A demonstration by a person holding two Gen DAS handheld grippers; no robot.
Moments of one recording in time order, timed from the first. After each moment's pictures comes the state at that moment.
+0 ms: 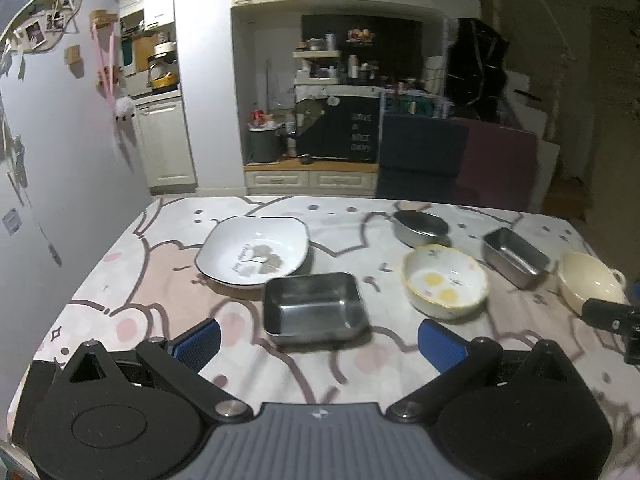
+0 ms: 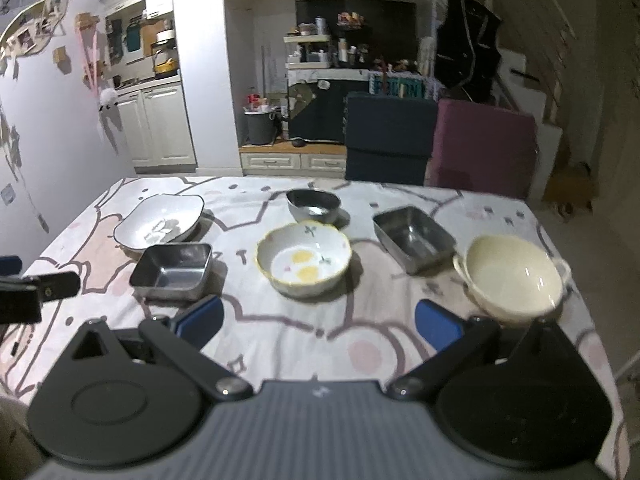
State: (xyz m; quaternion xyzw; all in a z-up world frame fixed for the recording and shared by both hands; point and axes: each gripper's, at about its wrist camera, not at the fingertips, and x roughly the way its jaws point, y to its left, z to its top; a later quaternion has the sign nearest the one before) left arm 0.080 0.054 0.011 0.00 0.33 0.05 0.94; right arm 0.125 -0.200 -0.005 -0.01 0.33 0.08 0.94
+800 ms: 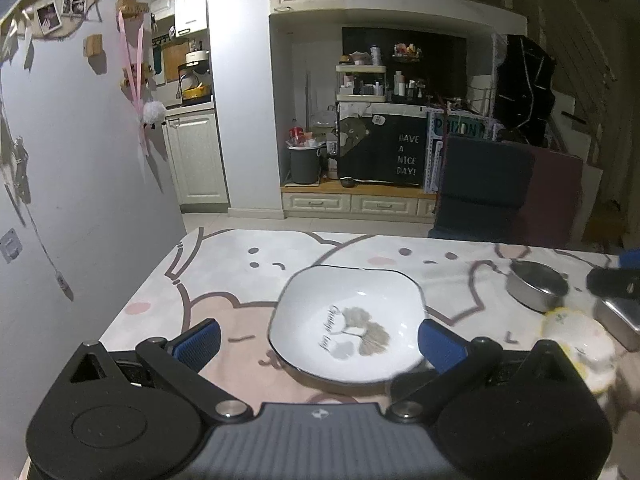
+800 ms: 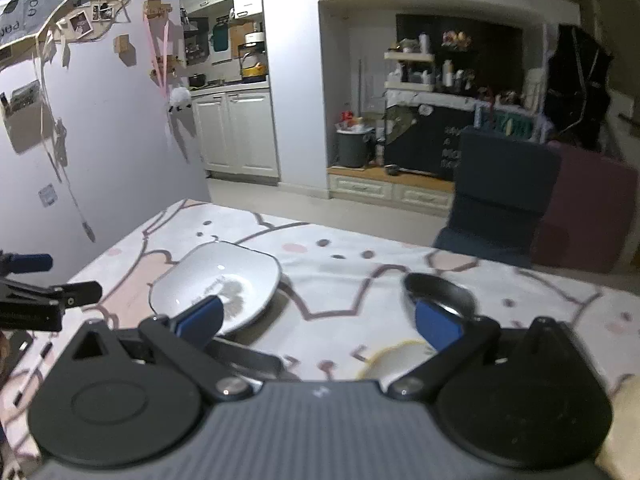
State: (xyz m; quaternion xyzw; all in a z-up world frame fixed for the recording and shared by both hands) left arm 0.217 0.194 -0.027 -0.01 0.29 0.09 0.95; right arm 0.251 -0.131 -0.017 -0.03 0.30 0.22 0.93
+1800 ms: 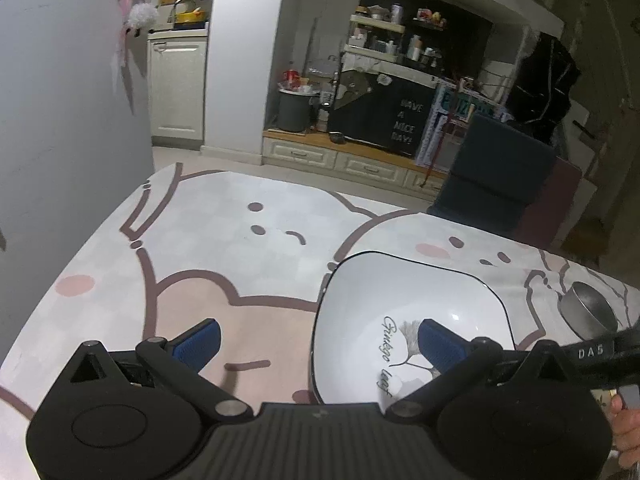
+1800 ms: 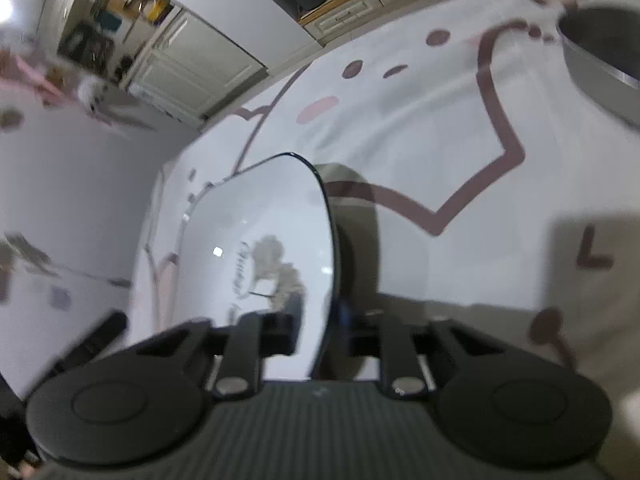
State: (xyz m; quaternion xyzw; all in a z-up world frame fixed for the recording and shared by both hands) left arm 0.334 0.307 -0.100 -0.10 0.36 0.04 0.93; right arm 0.382 -0.049 -0.138 0.23 0.55 0.20 0.78
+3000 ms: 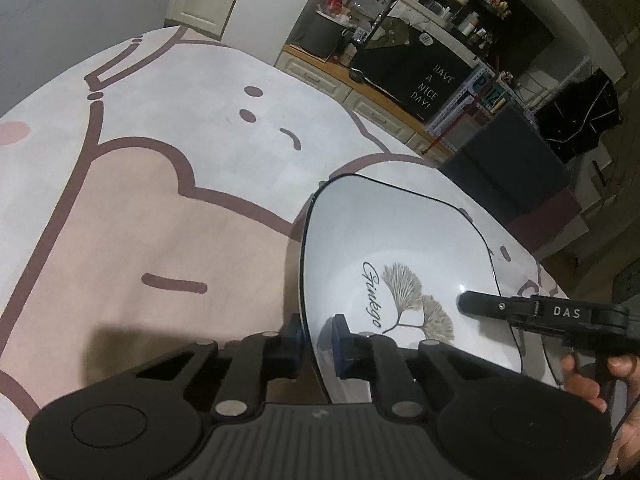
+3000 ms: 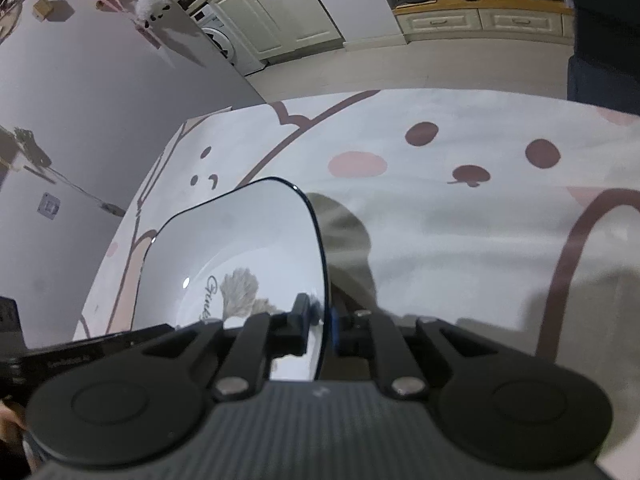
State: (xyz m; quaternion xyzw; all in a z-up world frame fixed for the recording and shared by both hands) left arm 0.371 0.312 -0.164 -0.27 0.44 0.03 0.86; right arm 0.486 -0.030 -0.143 0.10 0.54 0.32 0.77
